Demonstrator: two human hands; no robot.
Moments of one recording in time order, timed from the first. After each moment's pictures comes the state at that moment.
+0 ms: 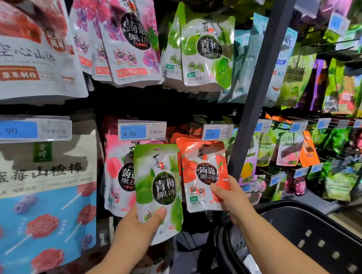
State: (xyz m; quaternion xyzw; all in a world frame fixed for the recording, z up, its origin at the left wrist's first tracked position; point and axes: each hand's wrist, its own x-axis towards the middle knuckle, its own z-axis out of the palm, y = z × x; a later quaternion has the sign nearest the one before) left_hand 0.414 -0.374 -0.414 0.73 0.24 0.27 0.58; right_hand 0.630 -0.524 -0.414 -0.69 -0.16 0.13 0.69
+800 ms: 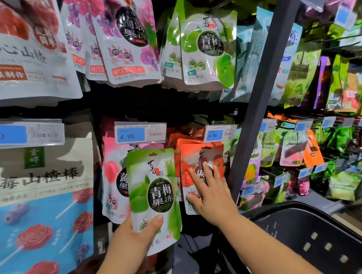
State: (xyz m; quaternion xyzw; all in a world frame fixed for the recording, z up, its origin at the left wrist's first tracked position) left_hand 0.418 -0.364 -0.426 0.70 0.24 0.28 0.61; right_hand 0.628 -0.488 -0.422 -0.91 -0.39 -0.13 0.10
